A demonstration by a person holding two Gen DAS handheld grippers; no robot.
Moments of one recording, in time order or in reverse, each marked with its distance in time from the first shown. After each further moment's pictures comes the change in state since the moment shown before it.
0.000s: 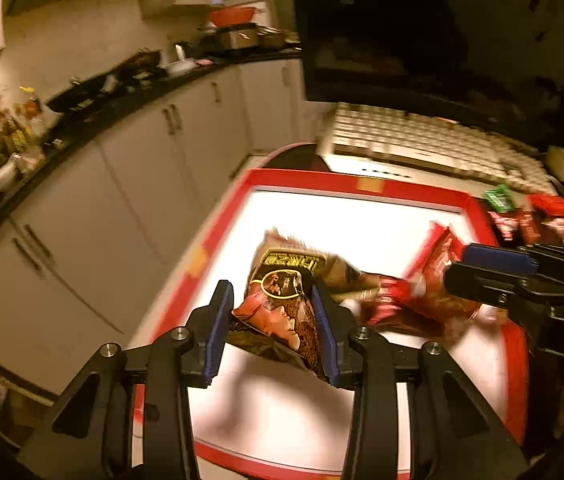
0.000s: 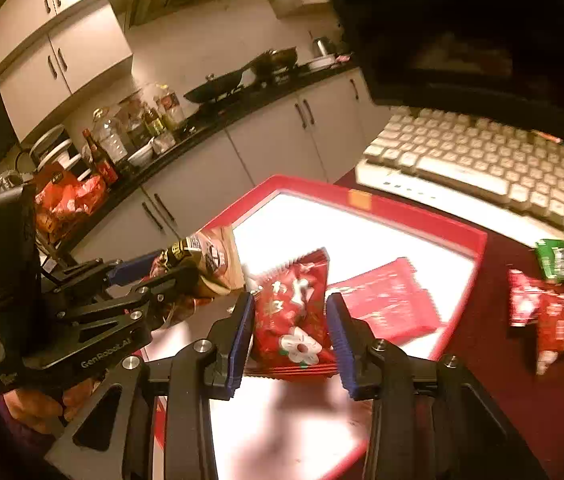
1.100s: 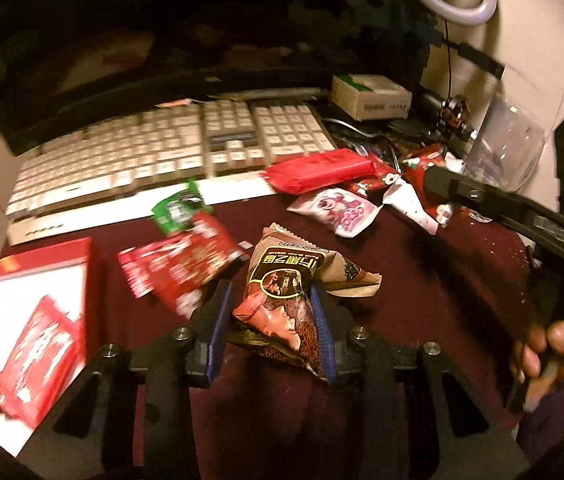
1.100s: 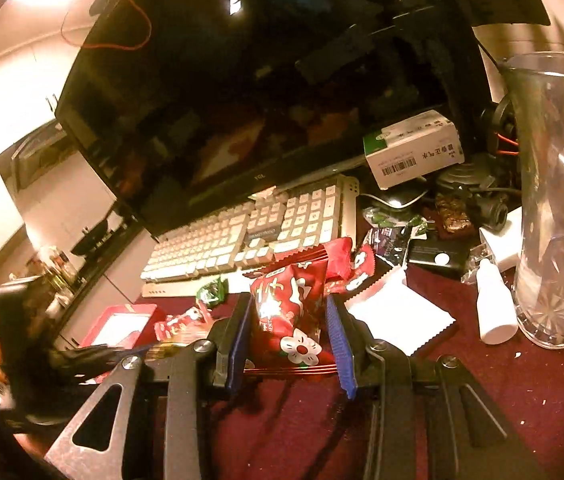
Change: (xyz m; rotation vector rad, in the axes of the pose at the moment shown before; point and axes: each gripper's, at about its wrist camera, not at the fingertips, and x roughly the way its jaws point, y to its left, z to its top) left arm -0.025 -0.255 0.026 0.299 0.065 -0.525; right arm -0.222 -0.227 -0.093 0.415 -0.383 -0.342
